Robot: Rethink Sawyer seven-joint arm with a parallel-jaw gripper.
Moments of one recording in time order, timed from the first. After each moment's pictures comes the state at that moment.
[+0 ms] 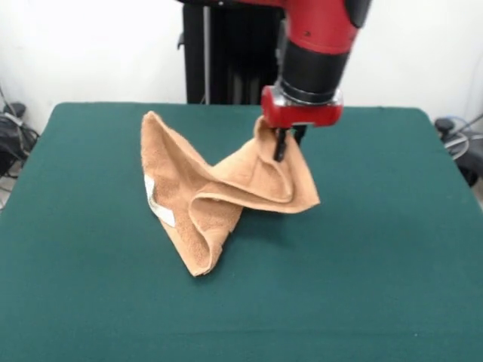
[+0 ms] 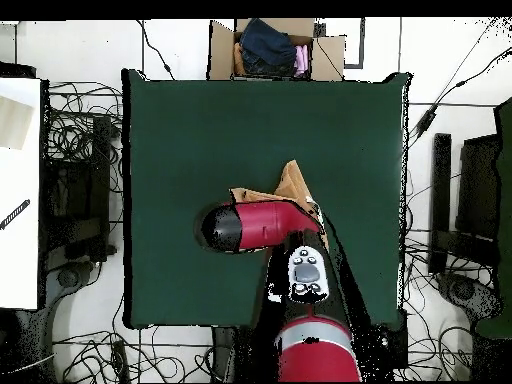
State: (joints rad) arm -0.14 -0.61 0.03 1.72 -0.27 0.50 1.59
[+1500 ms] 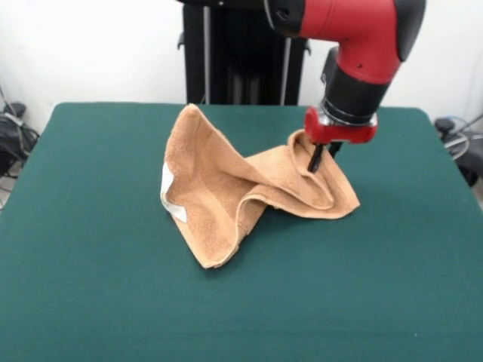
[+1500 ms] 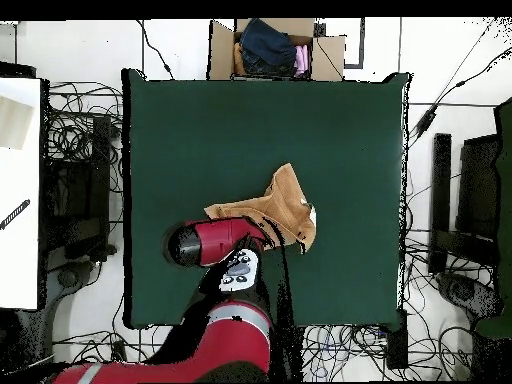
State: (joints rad) arm 0.08 -0.46 -0.12 1.72 -0.15 0.37 1.64
